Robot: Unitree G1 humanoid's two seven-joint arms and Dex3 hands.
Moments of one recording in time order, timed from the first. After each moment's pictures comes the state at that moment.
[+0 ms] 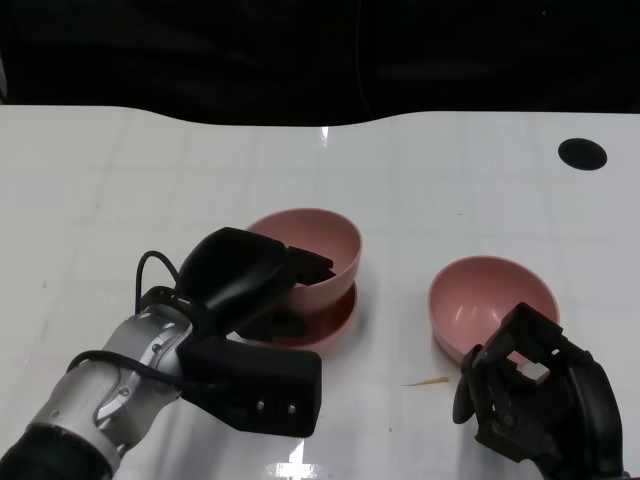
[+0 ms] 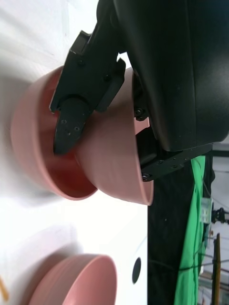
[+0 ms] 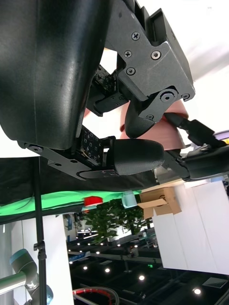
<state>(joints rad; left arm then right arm) -0.48 0.30 -0.47 0.43 0.74 -0.31 0.07 0.13 0.15 -0.01 0.17 0.32 -0.39 0.34</state>
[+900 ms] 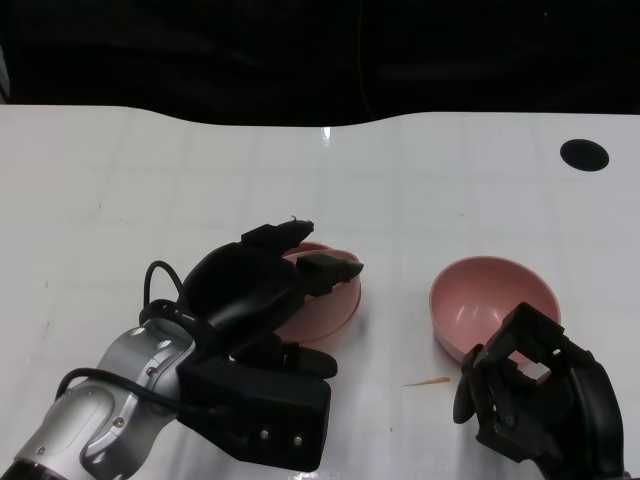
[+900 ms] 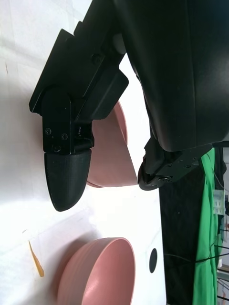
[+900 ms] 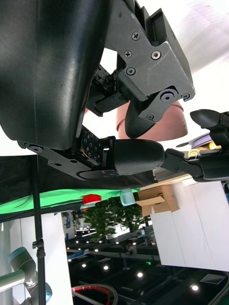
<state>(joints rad) -0.38 0.34 -0.46 0.19 0.77 -0.20 -0.08 0.14 0.15 -0.01 0.17 0.32 -0.39 0.35</state>
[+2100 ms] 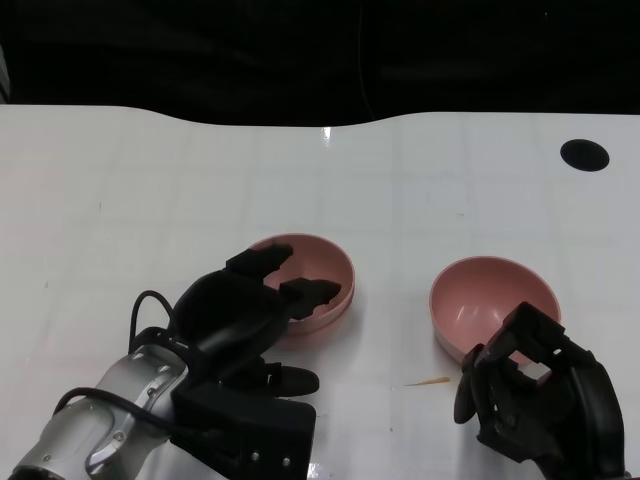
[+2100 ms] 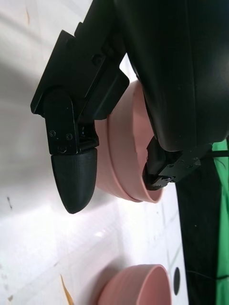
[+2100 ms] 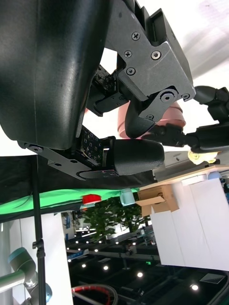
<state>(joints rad) -0.39 0.33 -0.50 0.37 0.83 -0.26 0.07 0.14 0.15 -0.02 0.17 0.33 -0.38 0.35</state>
